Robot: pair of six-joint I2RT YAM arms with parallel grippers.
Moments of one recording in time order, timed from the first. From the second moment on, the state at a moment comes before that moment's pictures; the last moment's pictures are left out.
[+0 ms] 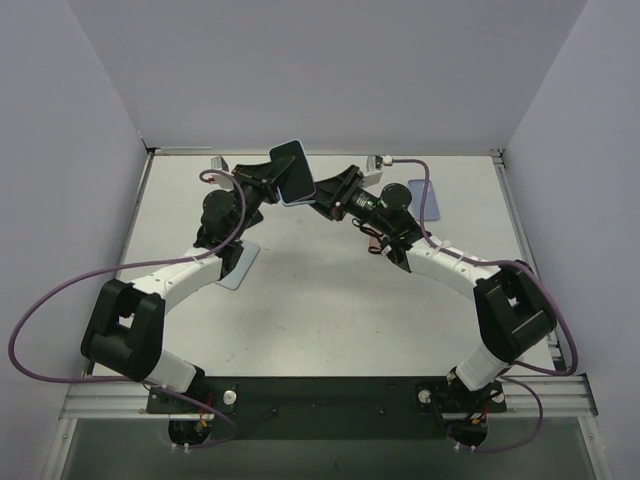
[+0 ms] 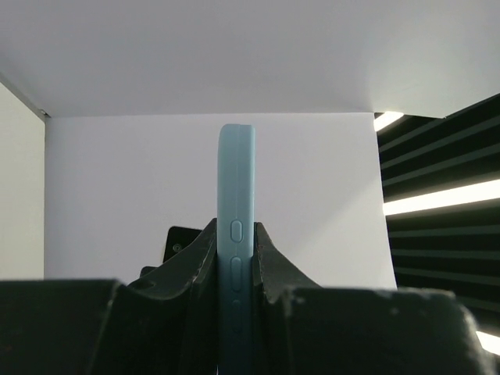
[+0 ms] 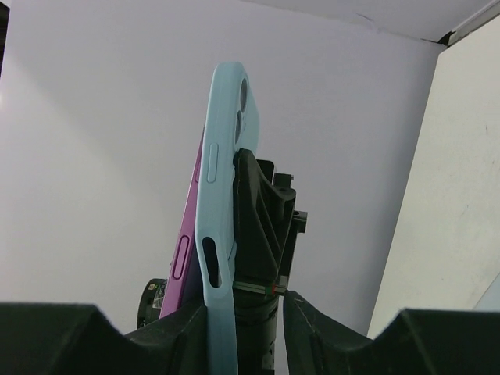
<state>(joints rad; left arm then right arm) -0.43 1.49 0.87 0.87 0.09 -1.76 0.58 1.61 0.96 0.77 -0.41 1.41</state>
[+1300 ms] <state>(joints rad) -0.61 1.42 0.72 0.67 0.58 -1.53 0.34 1.29 0.88 -0.09 -0.32 1.00</state>
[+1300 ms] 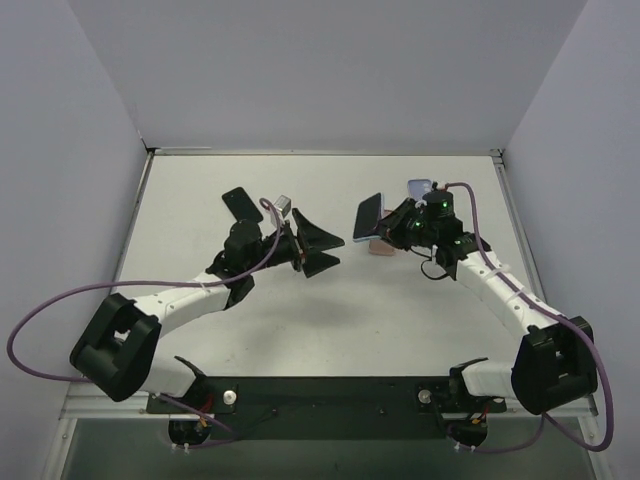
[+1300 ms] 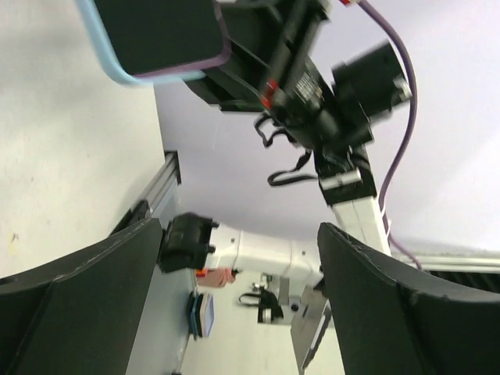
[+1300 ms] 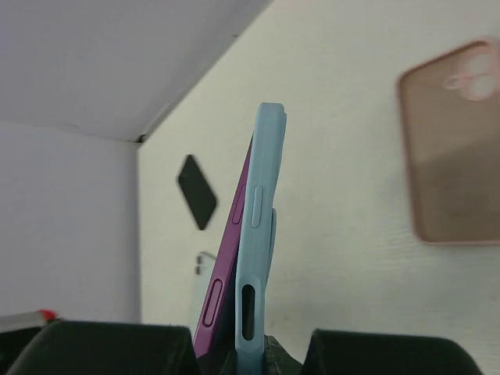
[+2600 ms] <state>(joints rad) -0.55 1.38 0.42 0.39 0.49 -1.18 0.94 1.55 0.84 -0.41 0.50 0.65</state>
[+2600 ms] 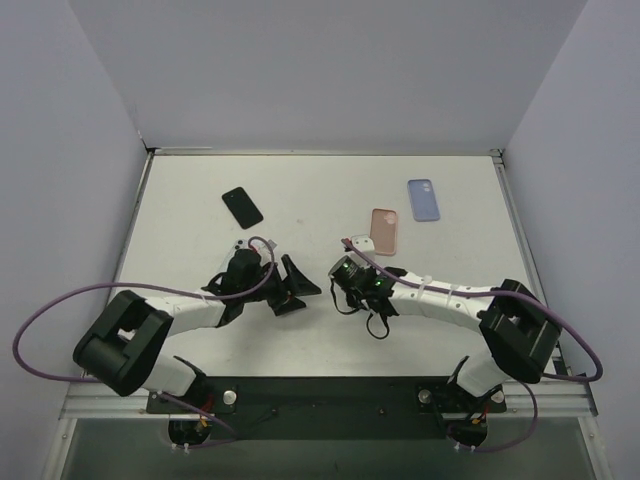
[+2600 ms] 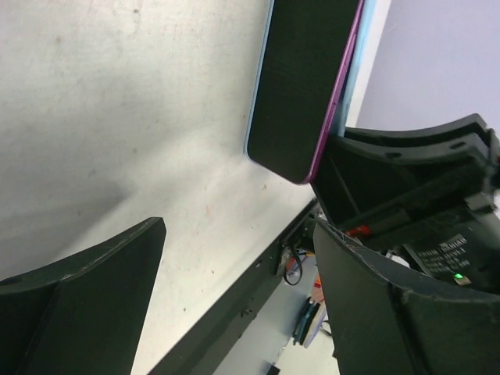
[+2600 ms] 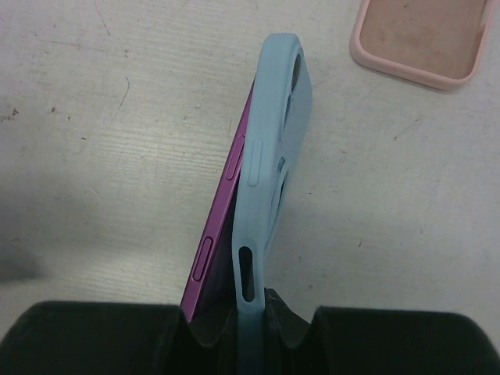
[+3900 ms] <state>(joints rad) -0.72 1.70 0.76 0.23 0.36 -0.90 0.81 1.50 0.69 -0.02 0.18 0.66</state>
